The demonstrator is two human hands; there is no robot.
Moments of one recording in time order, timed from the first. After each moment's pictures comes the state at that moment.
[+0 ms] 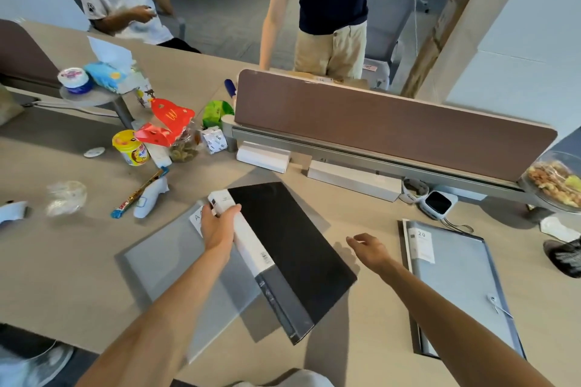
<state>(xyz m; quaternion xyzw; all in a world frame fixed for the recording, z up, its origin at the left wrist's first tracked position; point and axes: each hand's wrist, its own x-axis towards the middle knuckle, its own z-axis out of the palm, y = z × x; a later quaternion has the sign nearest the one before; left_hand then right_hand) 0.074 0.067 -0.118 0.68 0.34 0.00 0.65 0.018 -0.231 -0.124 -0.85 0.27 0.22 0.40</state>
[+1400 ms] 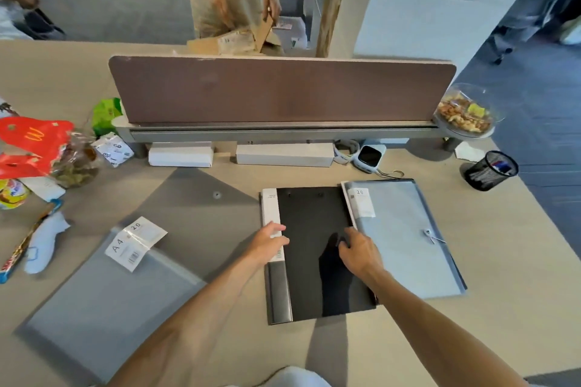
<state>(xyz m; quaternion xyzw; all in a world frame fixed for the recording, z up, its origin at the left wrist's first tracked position) 0.058 -0.096 -0.168 0.81 -0.03 -0.38 0.44 -0.049 -0.293 -0.167 -0.90 0.34 0.12 0.26</state>
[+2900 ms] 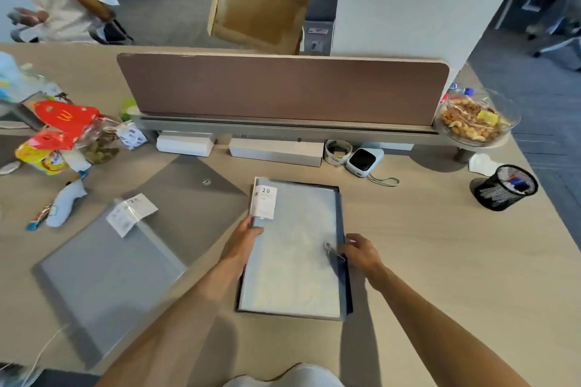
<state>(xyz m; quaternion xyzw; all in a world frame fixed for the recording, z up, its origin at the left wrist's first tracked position) 0.001 -0.151 -0.175 0.76 0.19 -0.27 0.57 -0.080 -0.413 -0.189 -0.75 0.34 0.17 0.54</state>
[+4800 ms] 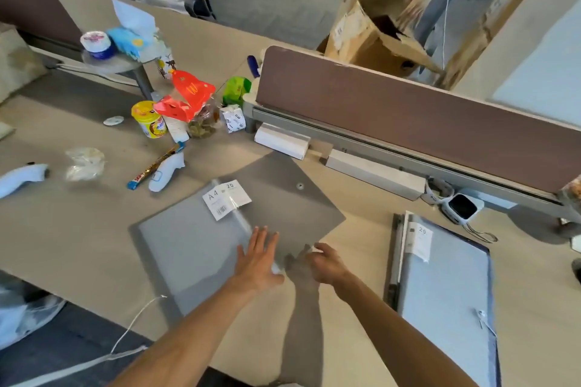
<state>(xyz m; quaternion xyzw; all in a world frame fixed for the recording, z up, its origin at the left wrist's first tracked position) 0.009 0.044 -0.195 0.96 -0.06 -0.26 0.13 0.008 -0.132 -0.164 -0.73 0.26 0.29 0.55</state>
